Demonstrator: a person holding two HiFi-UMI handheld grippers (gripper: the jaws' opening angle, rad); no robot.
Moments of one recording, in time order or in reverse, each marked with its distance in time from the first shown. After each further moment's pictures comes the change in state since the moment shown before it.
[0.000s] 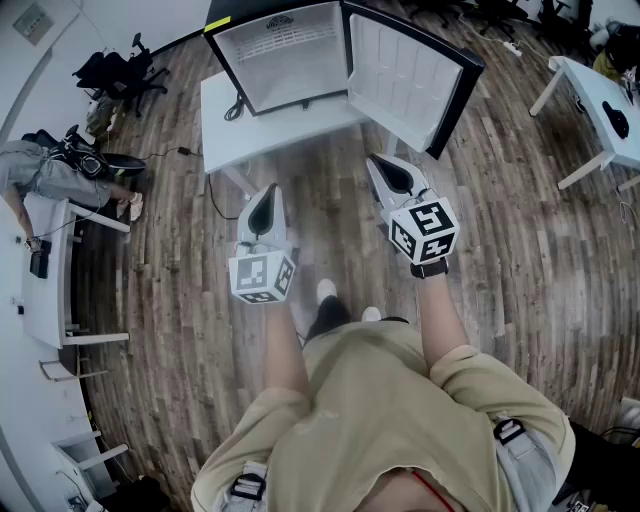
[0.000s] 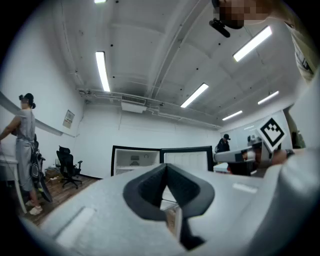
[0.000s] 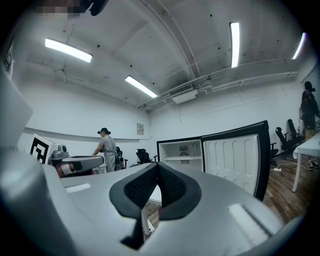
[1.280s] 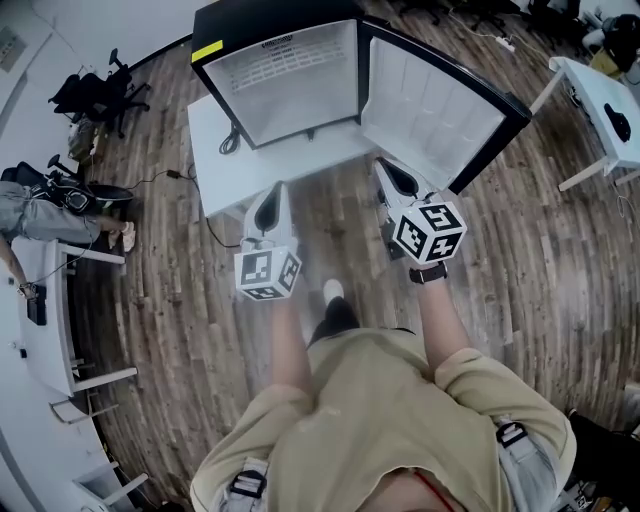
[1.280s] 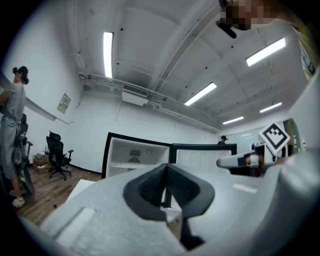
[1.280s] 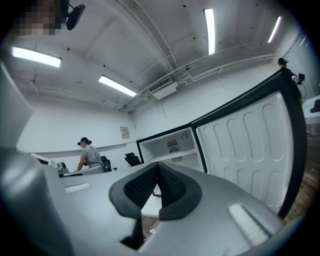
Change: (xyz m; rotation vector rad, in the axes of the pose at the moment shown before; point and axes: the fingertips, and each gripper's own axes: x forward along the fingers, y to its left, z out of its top) left arm 0.169 0.113 -0.034 -0.100 0.024 -0.081; right arm 0.164 -0.085 -0.015 0.224 0.003 -0.137
